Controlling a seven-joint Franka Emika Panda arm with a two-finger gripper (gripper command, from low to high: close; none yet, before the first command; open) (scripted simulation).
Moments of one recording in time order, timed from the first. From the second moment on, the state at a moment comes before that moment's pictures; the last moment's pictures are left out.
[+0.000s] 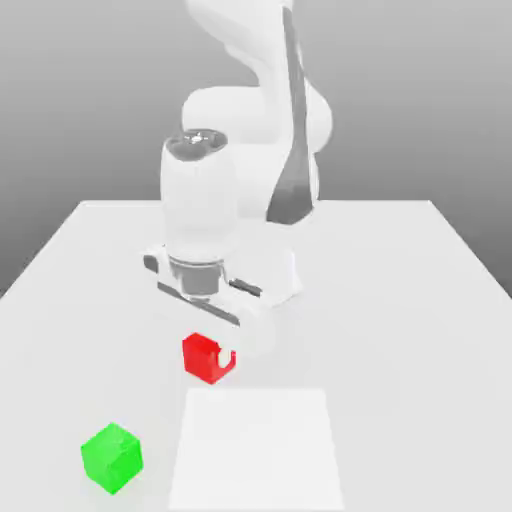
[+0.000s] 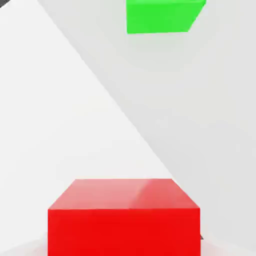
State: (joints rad) arm -0.24 -0.07 0.00 -2.85 -0.02 2.78 1.32
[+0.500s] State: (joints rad) arm -0.33 0.25 -0.05 -2.49 0.03 2.75 1.50
